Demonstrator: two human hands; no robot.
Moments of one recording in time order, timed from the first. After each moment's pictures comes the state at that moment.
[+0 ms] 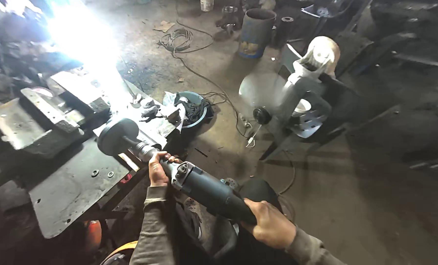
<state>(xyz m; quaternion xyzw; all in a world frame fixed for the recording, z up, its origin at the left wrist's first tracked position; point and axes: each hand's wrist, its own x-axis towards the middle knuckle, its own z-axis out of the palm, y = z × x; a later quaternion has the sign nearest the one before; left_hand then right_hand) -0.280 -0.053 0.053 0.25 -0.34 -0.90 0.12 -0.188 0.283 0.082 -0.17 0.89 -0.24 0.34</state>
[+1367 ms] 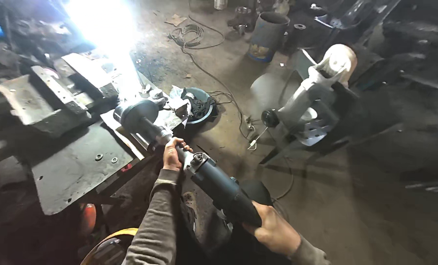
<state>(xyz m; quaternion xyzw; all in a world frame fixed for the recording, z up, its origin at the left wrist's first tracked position) -0.293 -0.040 0.052 0.27 -0.40 -0.87 0.08 -0.170 0.286 0.075 -0.13 0.89 -0.30 0.31</state>
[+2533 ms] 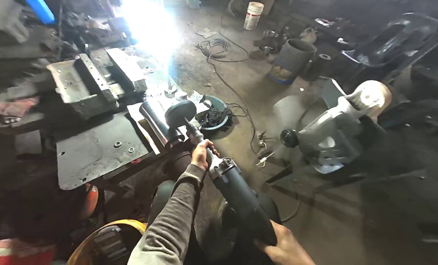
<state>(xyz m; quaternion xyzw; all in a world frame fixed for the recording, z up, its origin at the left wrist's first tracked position) -0.317 -0.017 0.040 0.32 -0.34 -0.88 0.03 -0.161 0.299 0.075 -0.12 0.89 -0.35 0.27</state>
